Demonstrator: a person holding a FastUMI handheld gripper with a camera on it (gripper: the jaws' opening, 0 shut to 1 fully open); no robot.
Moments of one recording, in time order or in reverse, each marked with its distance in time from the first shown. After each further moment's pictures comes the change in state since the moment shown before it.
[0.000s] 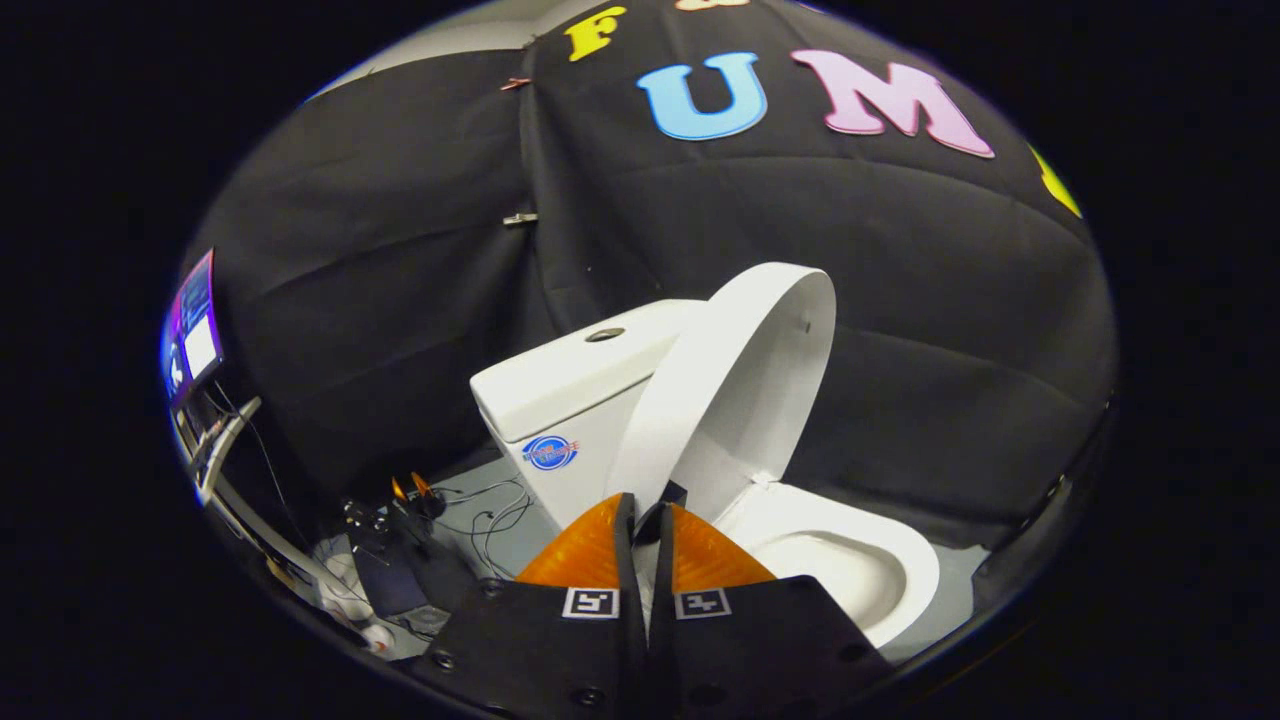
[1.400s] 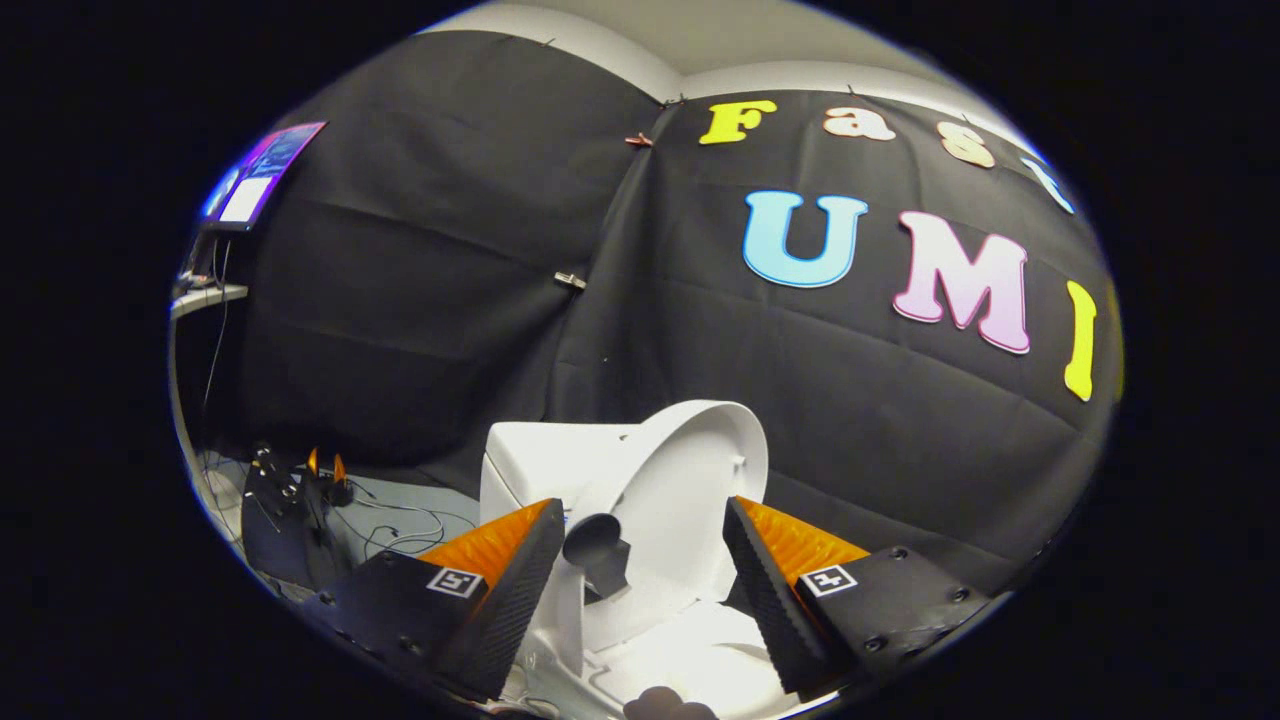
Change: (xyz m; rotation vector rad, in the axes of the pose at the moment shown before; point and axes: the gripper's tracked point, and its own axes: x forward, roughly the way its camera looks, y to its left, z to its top) arm -0.019 0.031 0.052 -0.336 -0.341 -0.113
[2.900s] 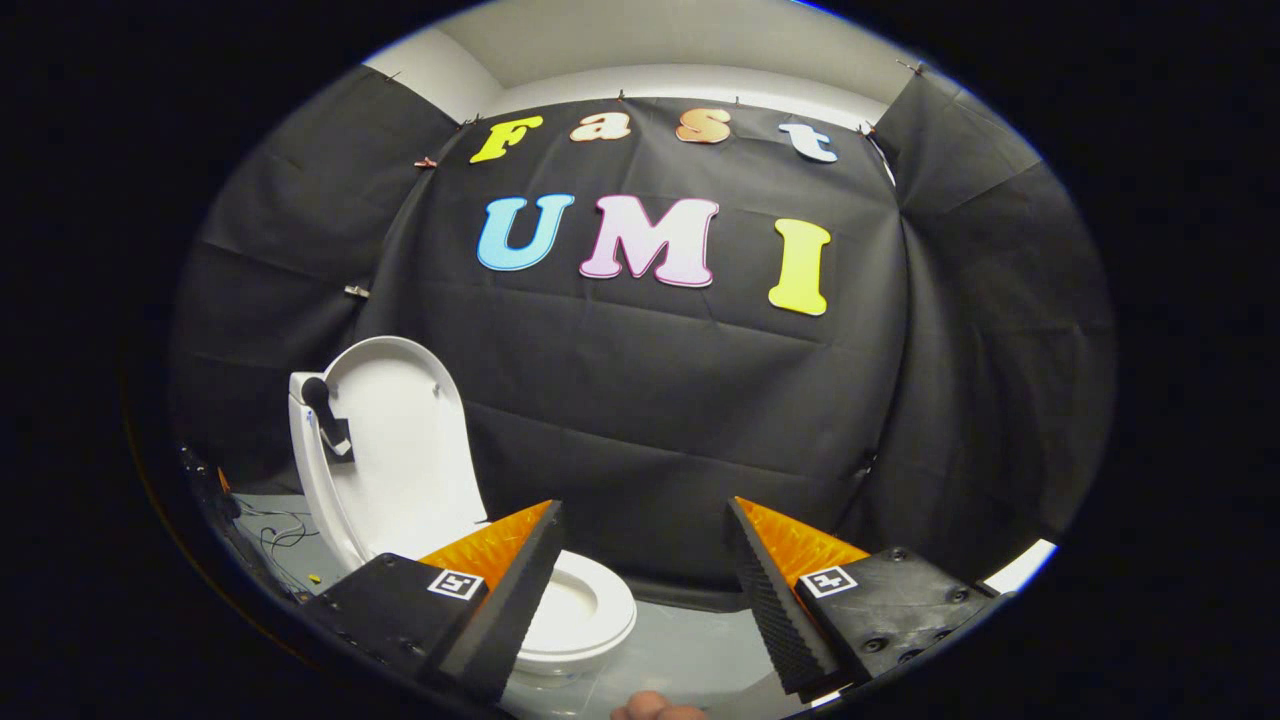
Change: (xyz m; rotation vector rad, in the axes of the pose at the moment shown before) arm -0.273 -0.244 -0.116 0.086 -0.027 -0.554
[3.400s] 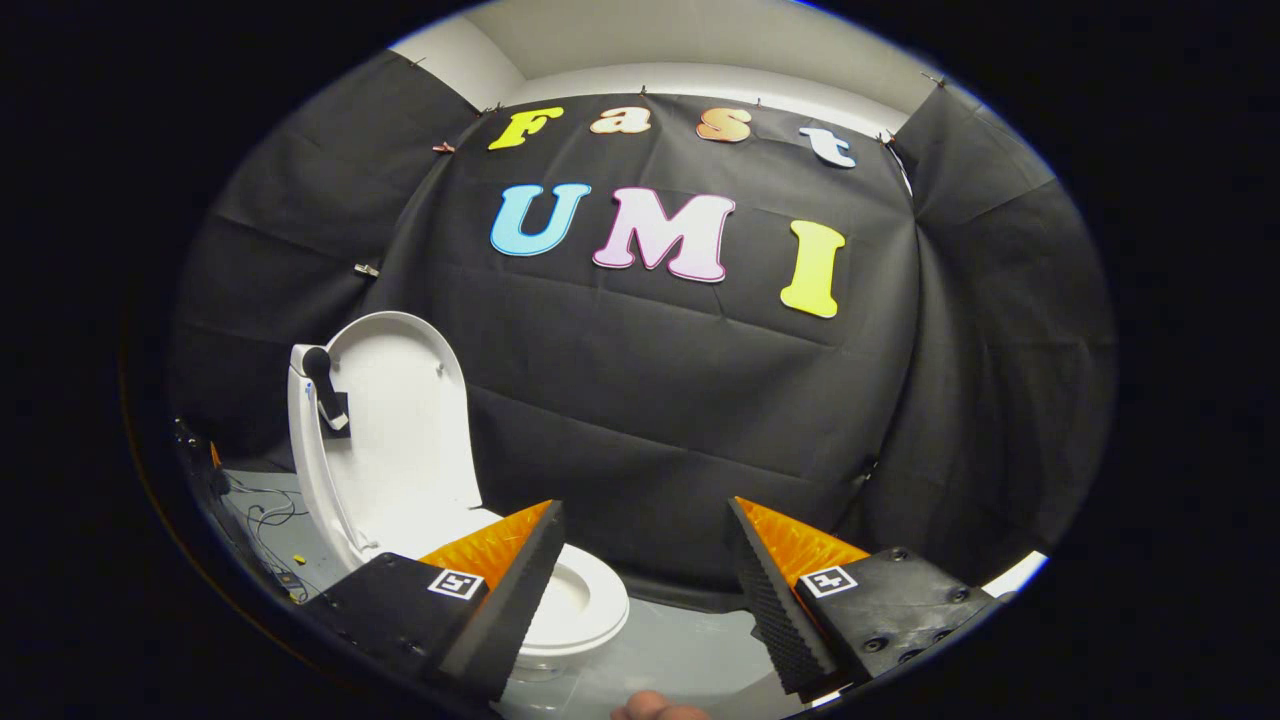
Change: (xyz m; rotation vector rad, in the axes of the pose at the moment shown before) arm 0.003 0.000 -0.007 -0.051 0.001 -0.002
